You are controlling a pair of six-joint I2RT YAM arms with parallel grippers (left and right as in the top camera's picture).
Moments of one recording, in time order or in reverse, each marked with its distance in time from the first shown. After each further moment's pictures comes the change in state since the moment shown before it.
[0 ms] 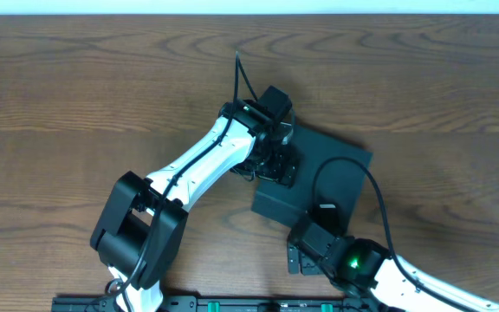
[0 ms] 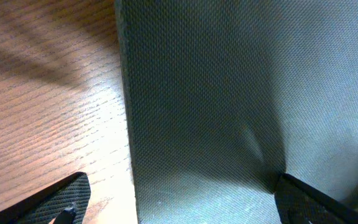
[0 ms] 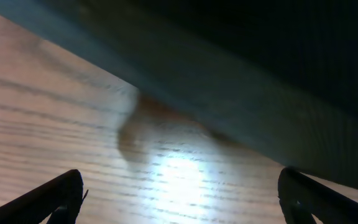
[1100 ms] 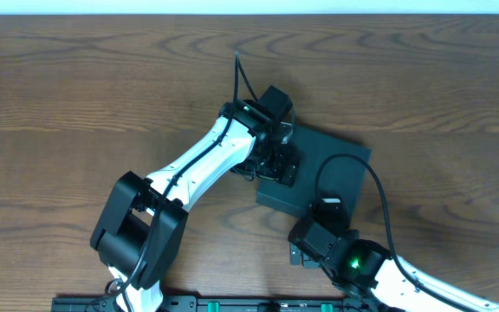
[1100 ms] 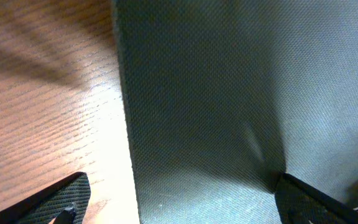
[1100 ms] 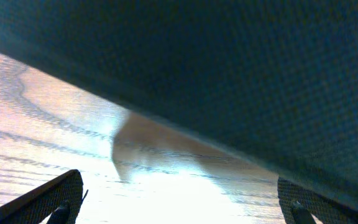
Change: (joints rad) left arm 0.000 0.000 0.000 0.002 -0.001 -0.019; right arm -0.012 0.000 -0.021 0.056 0.120 -0.004
